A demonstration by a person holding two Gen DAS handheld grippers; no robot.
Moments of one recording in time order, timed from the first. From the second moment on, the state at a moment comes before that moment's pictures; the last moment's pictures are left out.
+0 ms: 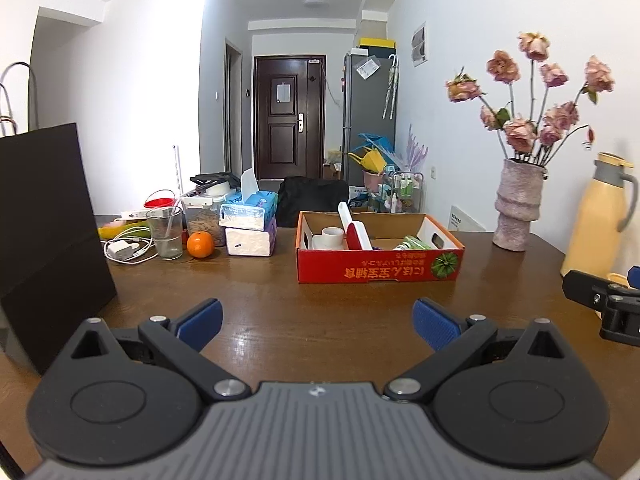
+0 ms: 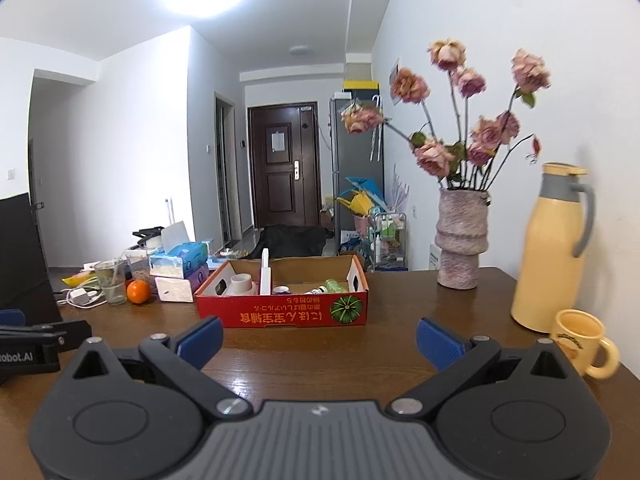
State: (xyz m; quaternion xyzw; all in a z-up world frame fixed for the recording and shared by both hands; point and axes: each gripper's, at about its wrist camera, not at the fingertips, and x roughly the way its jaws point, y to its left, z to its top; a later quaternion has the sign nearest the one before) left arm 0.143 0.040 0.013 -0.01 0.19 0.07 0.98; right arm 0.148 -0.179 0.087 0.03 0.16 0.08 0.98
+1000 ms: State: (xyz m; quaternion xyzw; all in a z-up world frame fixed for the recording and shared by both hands) left arm 0.074 0.030 0.015 -0.02 0.18 0.06 0.98; right arm 0.061 -0.180 0.095 0.01 0.14 0.08 0.99
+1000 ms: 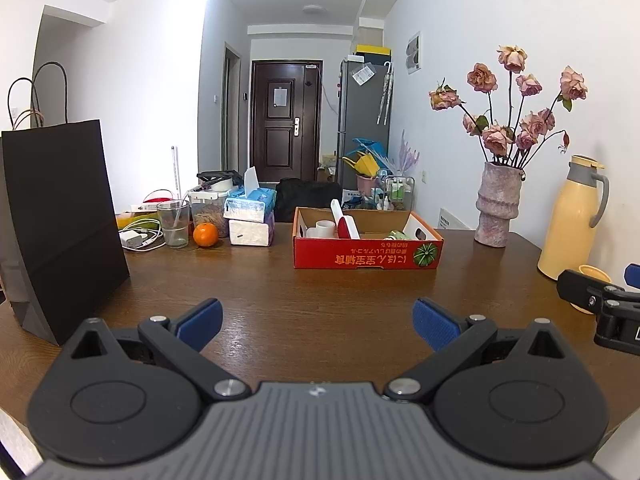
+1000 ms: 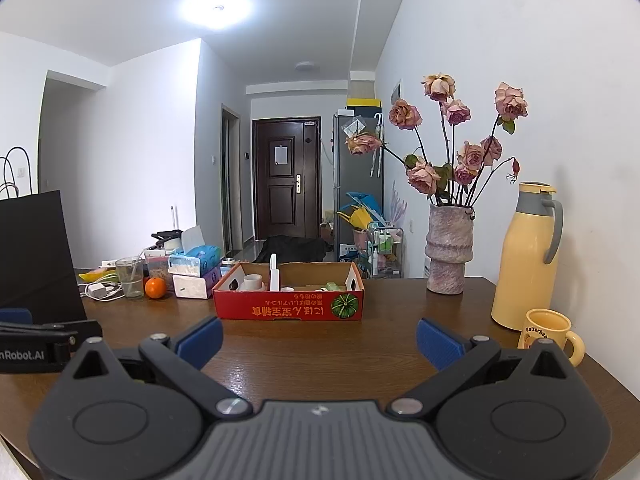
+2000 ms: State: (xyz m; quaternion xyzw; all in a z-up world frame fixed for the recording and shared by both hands) left arm 0.070 0.026 0.011 -0.02 0.18 0.06 0.98; right arm 0.064 -0.181 0.093 0.01 0.14 0.08 0.99
